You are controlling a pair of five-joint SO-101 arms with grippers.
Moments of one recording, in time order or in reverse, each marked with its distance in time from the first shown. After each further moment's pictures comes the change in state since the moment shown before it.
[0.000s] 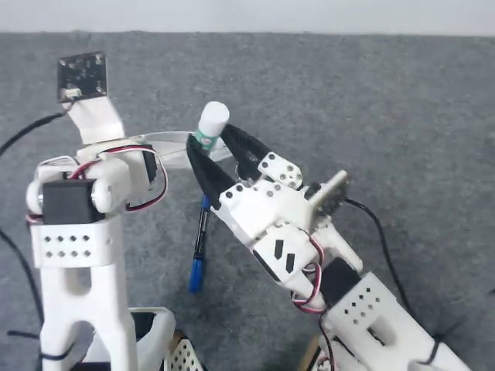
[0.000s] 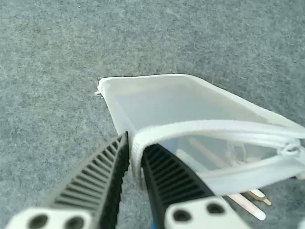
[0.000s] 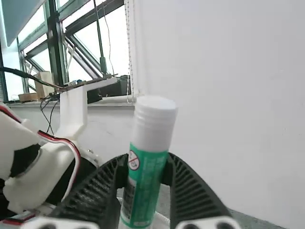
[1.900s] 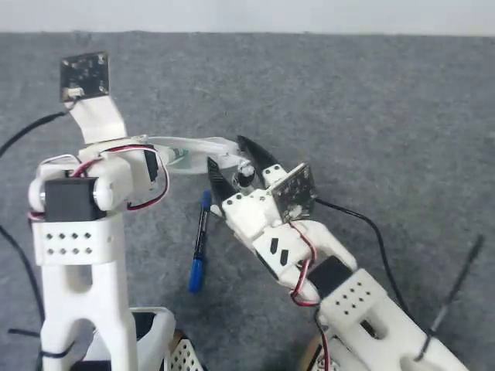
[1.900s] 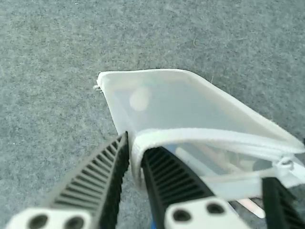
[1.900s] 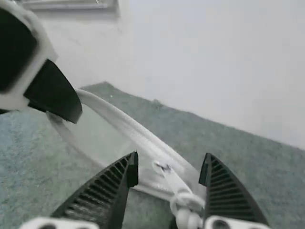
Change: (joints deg) left arm 0.0 0.4 0.1 0.0 0.0; right arm 3.4 -0.8 8.1 15.3 4.7
